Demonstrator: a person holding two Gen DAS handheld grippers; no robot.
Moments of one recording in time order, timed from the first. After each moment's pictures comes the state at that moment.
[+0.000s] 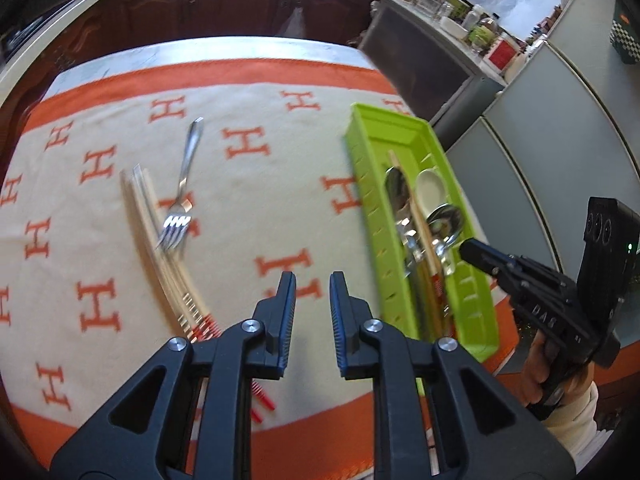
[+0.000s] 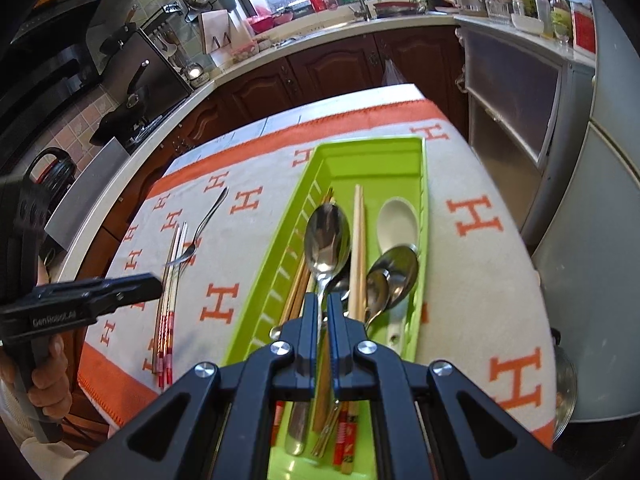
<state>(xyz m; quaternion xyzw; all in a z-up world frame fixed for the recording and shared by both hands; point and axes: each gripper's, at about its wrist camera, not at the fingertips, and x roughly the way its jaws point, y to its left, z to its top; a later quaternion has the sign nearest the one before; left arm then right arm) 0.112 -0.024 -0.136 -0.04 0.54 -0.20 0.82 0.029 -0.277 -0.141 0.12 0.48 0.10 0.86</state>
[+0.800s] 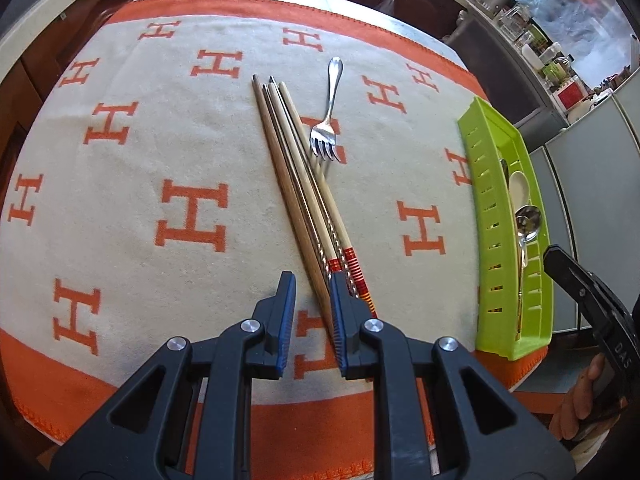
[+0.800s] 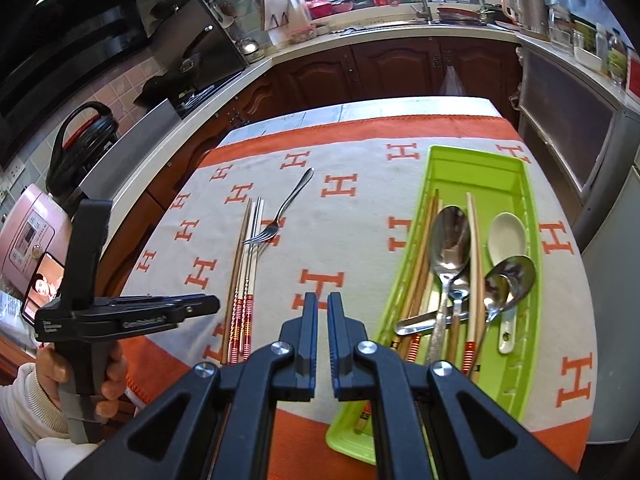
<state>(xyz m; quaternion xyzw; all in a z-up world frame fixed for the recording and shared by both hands) 0.100 0.069 -0.187 -0.11 0.58 -0.10 0.80 0.024 -0.191 -0.116 0.08 0.48 0.17 0.86</state>
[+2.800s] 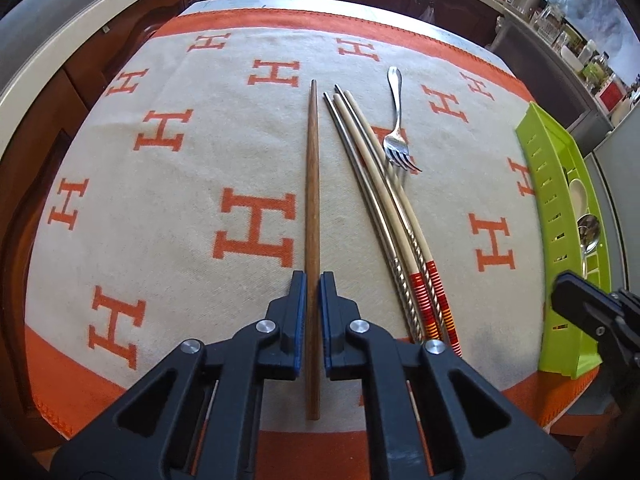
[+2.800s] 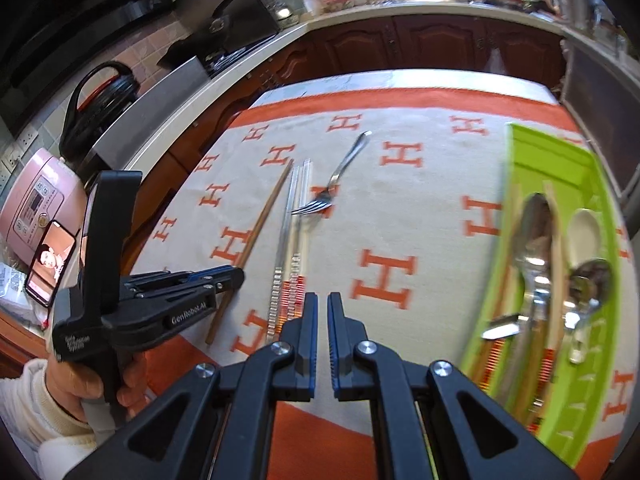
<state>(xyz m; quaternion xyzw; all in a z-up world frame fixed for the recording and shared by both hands) 0.098 0.082 -0.205 -0.06 0.56 -0.01 0.83 0.038 -0.130 -0.144 0.06 0.52 0.23 0.82</state>
